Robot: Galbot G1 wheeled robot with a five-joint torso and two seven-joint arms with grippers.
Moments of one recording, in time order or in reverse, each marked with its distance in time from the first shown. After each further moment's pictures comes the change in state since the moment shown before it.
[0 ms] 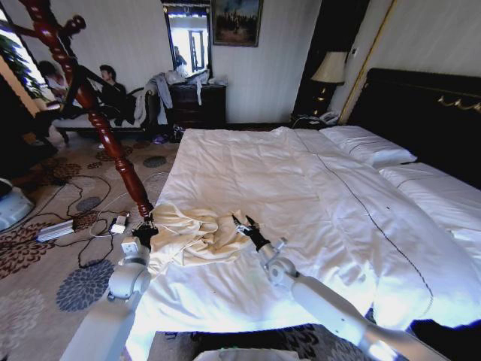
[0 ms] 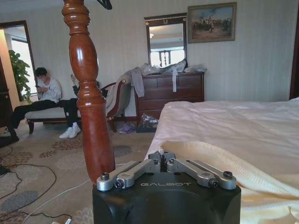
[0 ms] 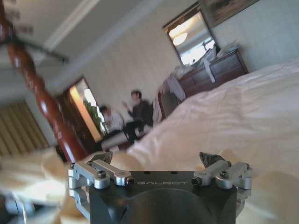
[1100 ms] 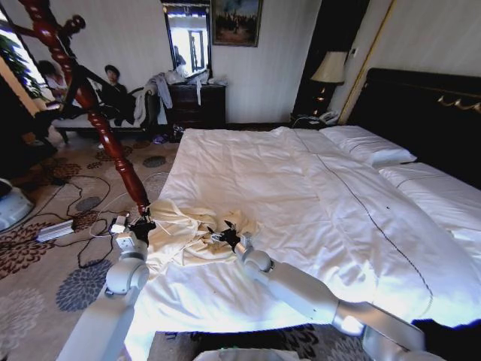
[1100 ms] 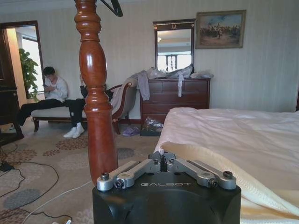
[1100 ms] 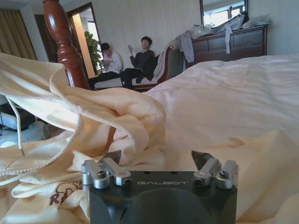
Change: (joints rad) left arm -0.011 -0.006 -0.021 -0.033 -0.040 0.022 -0.032; right arm 0.138 0.058 -0.195 0.010 -0.185 -0.233 0.240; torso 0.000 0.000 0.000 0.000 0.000
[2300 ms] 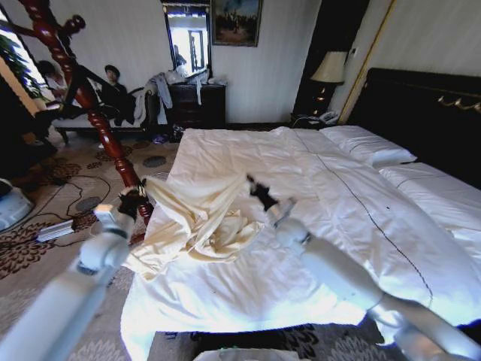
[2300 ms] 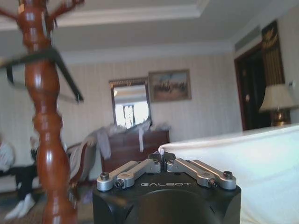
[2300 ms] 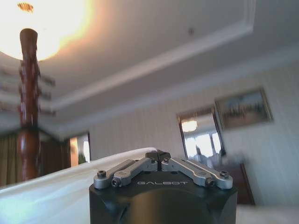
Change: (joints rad) left arm -0.216 0.439 0.031 -0.046 -0.325 -0.095 0.072; right arm 0.115 -0.233 0.404 0.289 0.134 0.148 -0.109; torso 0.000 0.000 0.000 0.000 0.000
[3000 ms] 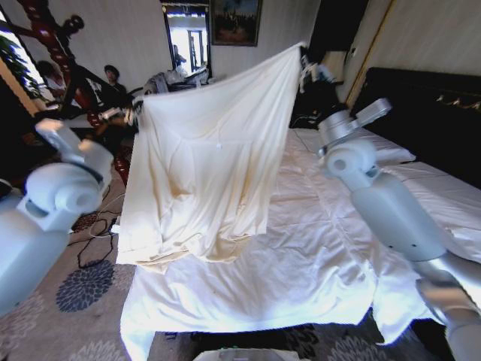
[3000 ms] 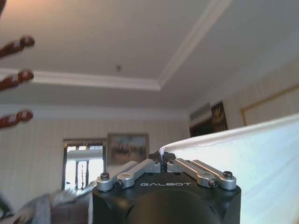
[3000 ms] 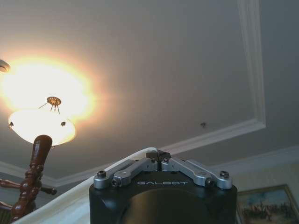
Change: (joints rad) left arm -0.647 0.122 0.249 0.009 -0.324 0.055 0.024; right arm 0.368 -0.122 0.136 0.050 0.214 -0.031 -0.021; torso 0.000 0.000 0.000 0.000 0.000
